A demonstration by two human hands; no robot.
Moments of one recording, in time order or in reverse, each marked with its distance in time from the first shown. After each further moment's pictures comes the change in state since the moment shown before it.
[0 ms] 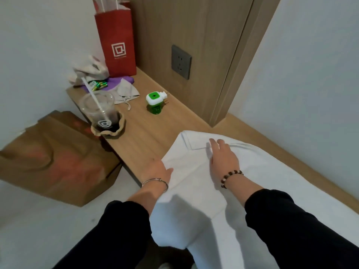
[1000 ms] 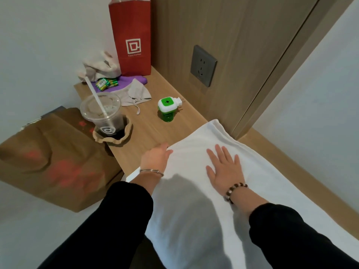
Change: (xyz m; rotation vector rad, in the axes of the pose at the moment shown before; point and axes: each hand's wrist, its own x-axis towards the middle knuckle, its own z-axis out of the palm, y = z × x) left_hand 0.100 0.000 -0.024 0.032 0.245 0.250; right_hand 0.072 0.002 0.051 -0.077 -0.099 -0.182
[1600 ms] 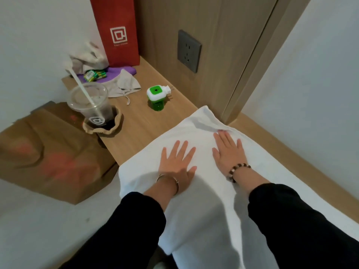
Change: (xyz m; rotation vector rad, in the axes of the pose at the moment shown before) left_hand -0.064 0.053 0.044 0.277 -0.200 0.333; right_hand -0.003 0.033 -0.012 0.041 -0.045 0.071
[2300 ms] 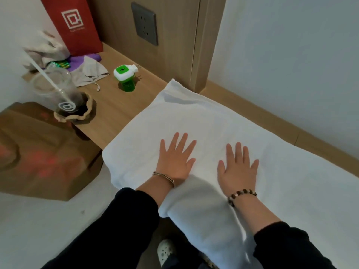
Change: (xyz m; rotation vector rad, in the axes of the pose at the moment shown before) left_hand -0.064 0.056 0.011 0.076 0.001 0.233; right_hand -0.185 0.004 0.053 0.059 0.079 0.499
